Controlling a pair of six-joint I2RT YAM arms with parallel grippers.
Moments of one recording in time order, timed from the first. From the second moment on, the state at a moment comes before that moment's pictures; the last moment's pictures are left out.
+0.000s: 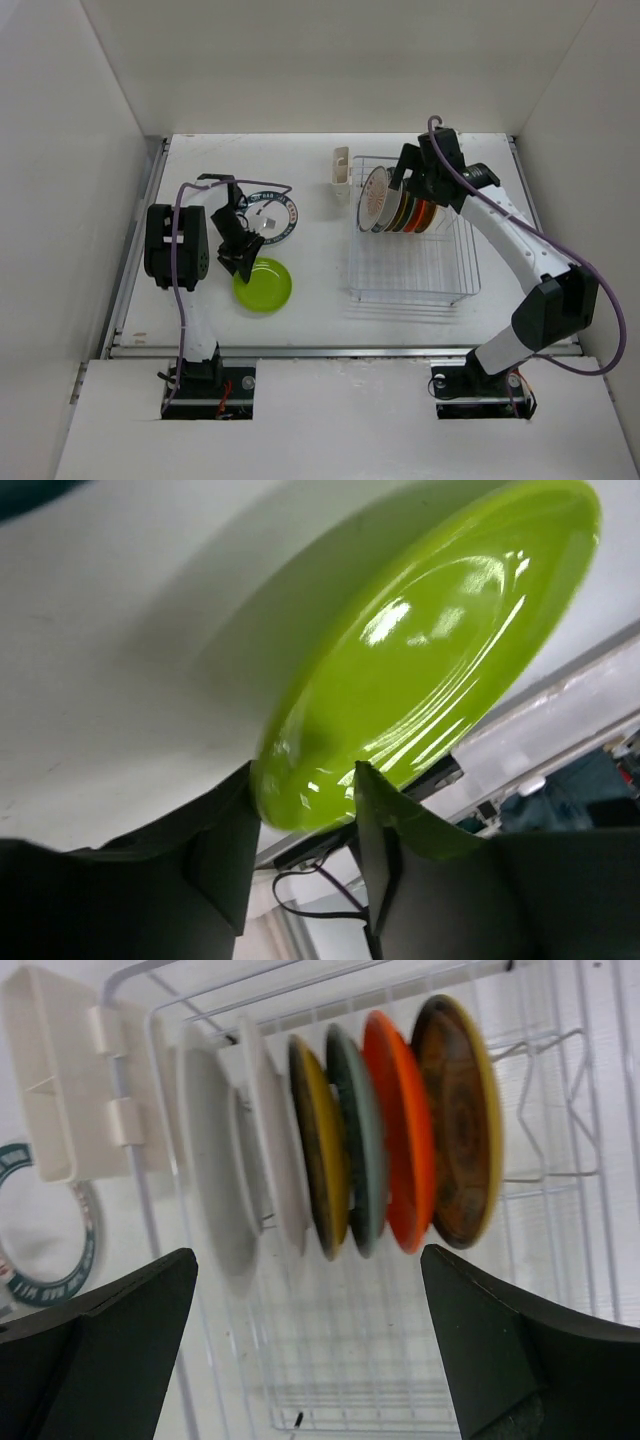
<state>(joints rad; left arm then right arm) -0.09 2.02 1.41 -1.32 0.33 0.50 0.38 1.55 1.49 -0.69 0.23 0.60</state>
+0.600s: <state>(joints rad) -0.09 1.92 1.41 -1.22 0.24 0.40 0.34 1.54 1.47 -0.75 0.38 0.62</state>
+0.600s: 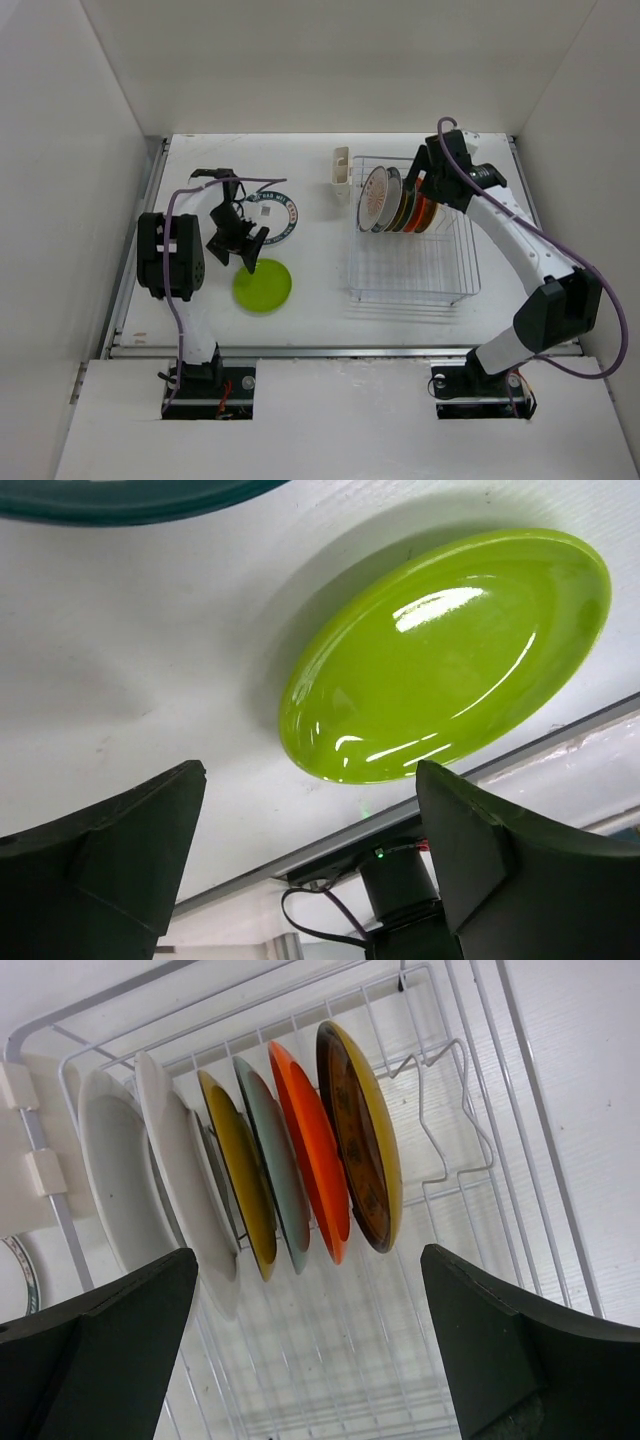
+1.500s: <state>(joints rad) -0.09 1.71 1.58 -1.09 -0.33 0.04 0.27 1.59 1.41 -0.75 0.43 0.62</state>
